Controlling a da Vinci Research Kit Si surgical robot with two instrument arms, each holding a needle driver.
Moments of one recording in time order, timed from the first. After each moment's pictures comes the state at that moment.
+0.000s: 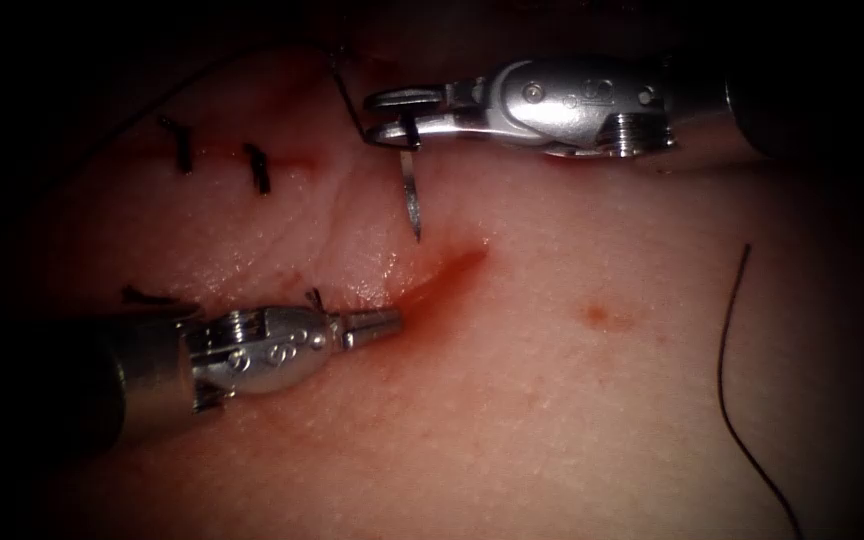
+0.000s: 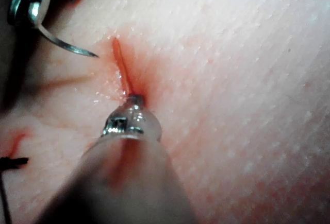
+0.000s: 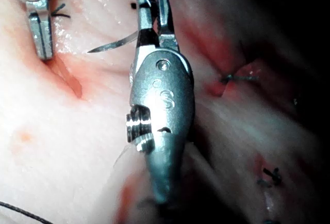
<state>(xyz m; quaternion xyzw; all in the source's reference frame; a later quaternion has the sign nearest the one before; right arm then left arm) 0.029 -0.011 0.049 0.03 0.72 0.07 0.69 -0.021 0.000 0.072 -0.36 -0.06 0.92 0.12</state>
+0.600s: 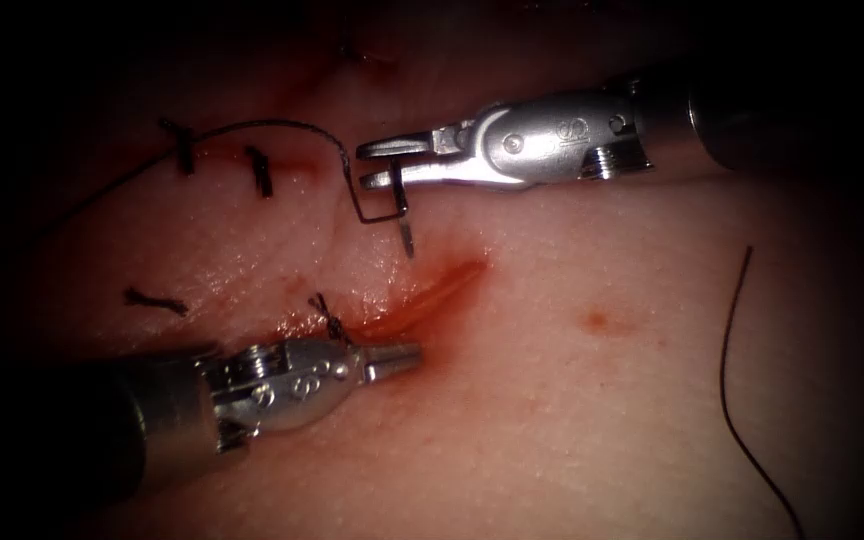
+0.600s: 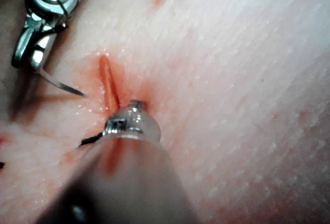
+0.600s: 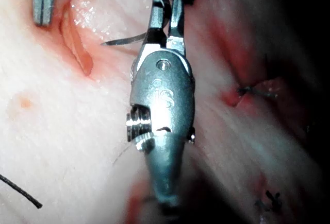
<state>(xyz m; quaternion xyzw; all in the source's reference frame) 0.030 -0.014 0.053 0.01 0.71 0.03 0.71 -0.023 -0.002 0.070 -0.36 -0.07 0.92 0.12</state>
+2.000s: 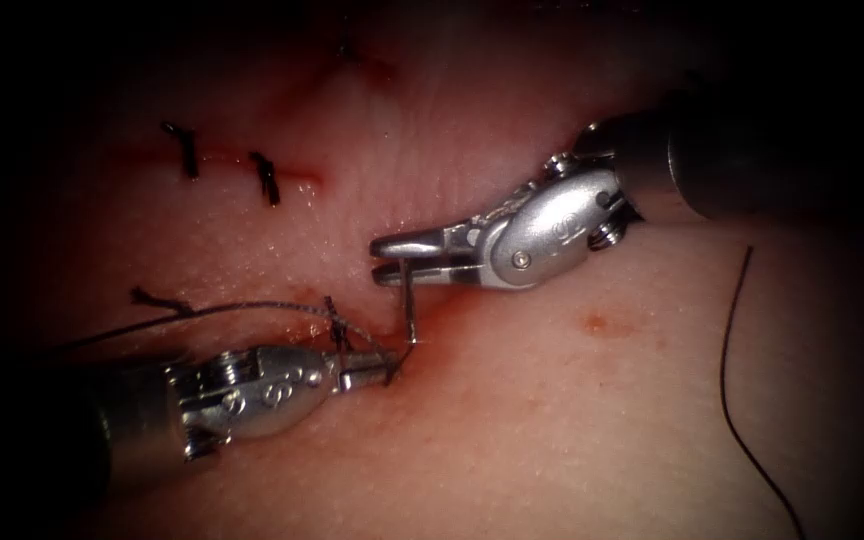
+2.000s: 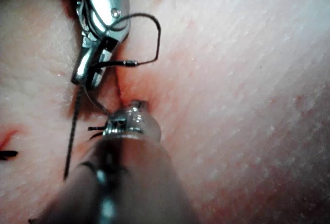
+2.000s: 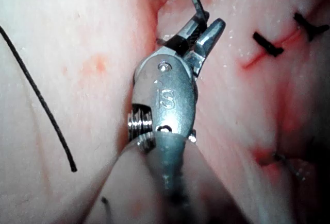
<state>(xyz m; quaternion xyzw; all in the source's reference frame) 0.027 -0.024 0.057 -0.07 0.67 -0.14 0.73 -0.021 -0.001 0.069 -0.37 -0.08 0.92 0.11</state>
